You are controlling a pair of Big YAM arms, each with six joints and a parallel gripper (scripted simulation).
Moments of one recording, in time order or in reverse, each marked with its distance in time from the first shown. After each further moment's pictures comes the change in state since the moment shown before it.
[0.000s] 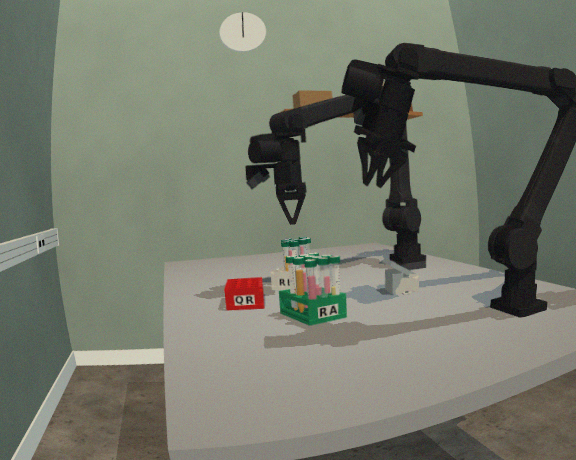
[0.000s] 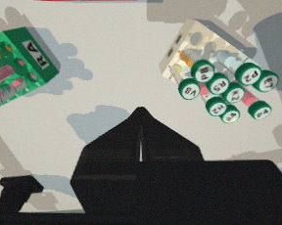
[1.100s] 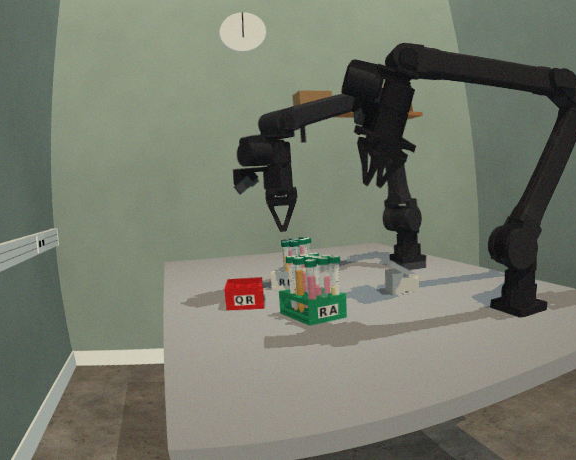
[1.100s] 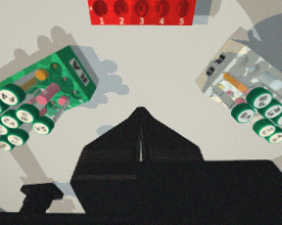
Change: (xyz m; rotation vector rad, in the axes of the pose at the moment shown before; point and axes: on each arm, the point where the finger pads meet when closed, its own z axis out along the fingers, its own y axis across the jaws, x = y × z) left arm 0.000 0.000 0.000 0.000 0.000 0.000; right arm -0.027 0.070 0.010 -0.001 -0.001 -0.003
